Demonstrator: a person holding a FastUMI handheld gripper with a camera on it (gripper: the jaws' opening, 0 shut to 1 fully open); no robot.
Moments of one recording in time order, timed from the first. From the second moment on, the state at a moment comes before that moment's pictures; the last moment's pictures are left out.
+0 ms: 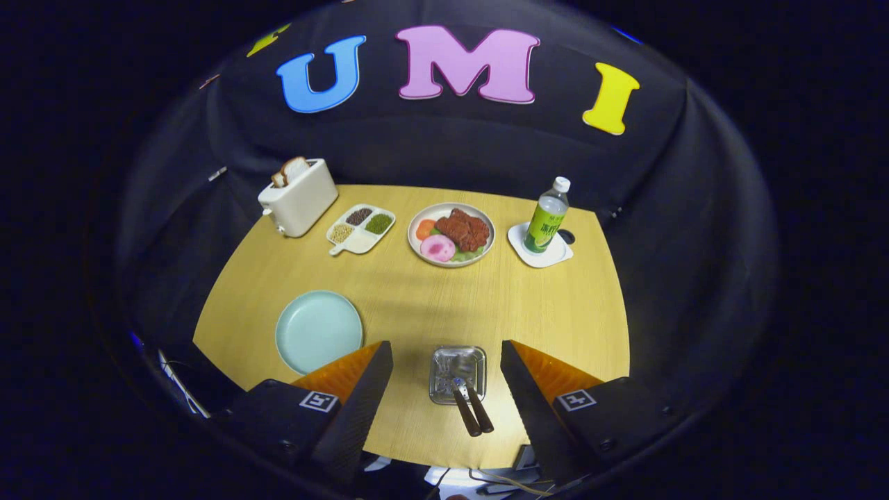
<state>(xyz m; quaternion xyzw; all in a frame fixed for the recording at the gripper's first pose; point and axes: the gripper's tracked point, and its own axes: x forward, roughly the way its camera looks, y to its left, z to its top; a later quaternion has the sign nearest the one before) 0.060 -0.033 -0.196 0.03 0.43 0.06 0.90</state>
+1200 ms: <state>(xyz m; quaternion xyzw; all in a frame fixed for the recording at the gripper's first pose) 0.008 -0.037 -0.090 0.01 0.16 0.01 0.99</state>
